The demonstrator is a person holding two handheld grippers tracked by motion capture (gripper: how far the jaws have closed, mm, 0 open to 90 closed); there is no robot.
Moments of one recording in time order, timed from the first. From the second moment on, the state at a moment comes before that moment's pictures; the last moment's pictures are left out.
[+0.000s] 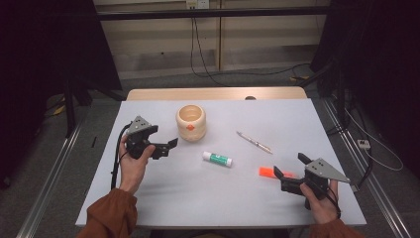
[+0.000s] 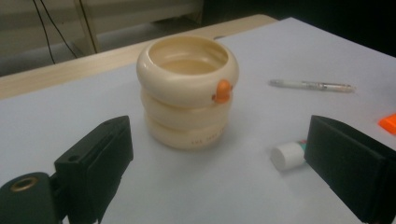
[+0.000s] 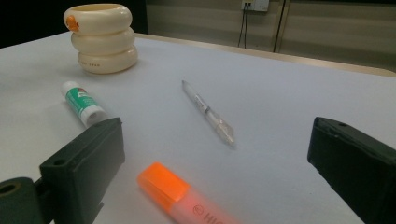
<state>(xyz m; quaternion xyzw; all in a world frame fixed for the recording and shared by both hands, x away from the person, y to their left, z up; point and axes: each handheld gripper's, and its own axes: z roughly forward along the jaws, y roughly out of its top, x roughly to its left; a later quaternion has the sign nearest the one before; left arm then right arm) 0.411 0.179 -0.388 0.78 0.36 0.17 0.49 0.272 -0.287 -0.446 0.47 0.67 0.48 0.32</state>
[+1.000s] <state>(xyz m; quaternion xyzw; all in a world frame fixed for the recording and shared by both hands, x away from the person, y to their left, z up) 0.472 0.154 -0.375 0.78 0.37 0.18 0.47 0.272 -0.287 -0.446 0.47 0.67 0.49 0.31</state>
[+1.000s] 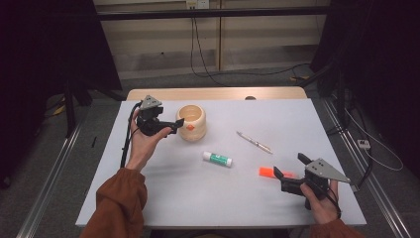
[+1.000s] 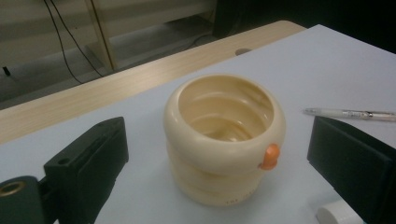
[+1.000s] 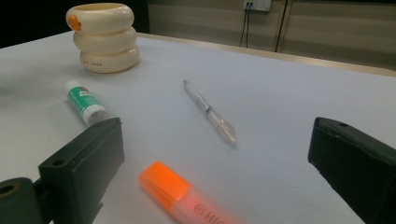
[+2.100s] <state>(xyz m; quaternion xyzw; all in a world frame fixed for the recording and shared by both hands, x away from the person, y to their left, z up) 0.526 0.129 -0.384 0.78 0.41 0.17 0.44 0.272 -0.288 -0.446 0.47 0.67 0.48 0.31</state>
